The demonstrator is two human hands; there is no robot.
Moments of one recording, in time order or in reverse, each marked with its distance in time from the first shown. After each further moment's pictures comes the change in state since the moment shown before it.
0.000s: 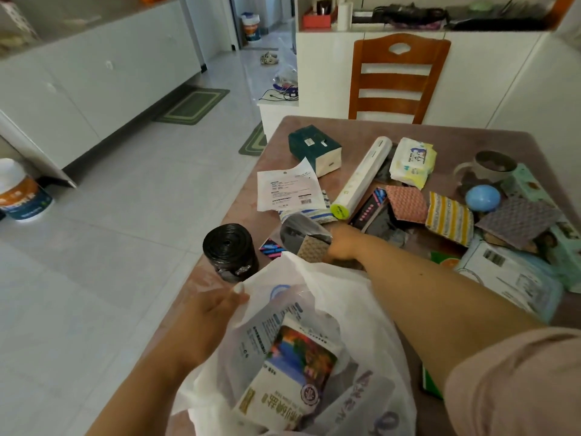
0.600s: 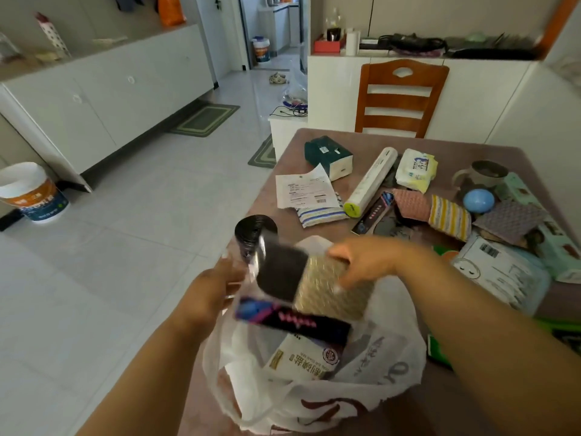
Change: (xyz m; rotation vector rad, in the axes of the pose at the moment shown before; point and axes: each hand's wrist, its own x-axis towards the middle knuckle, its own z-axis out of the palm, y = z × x) left_hand -0.042 -0.003 -0.030 -0.497 0.082 -0.048; right_hand -0.165 -0.065 -0.020 -0.055 -0.279 -0.280
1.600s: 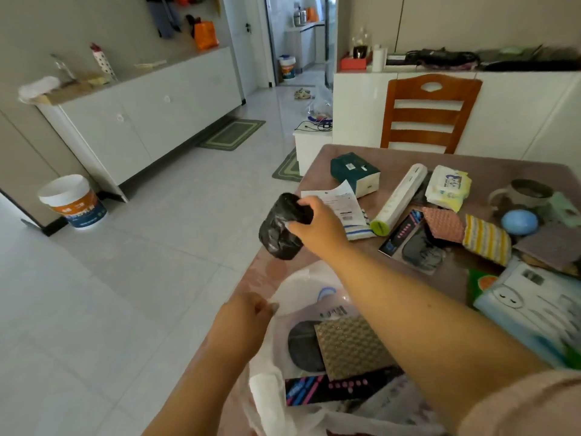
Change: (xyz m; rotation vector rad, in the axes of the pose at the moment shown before) left_hand 0.007 -0.018 0.004 0.737 0.195 0.032; right_hand 0.111 -0.069 -0.005 0.474 0.765 -0.097
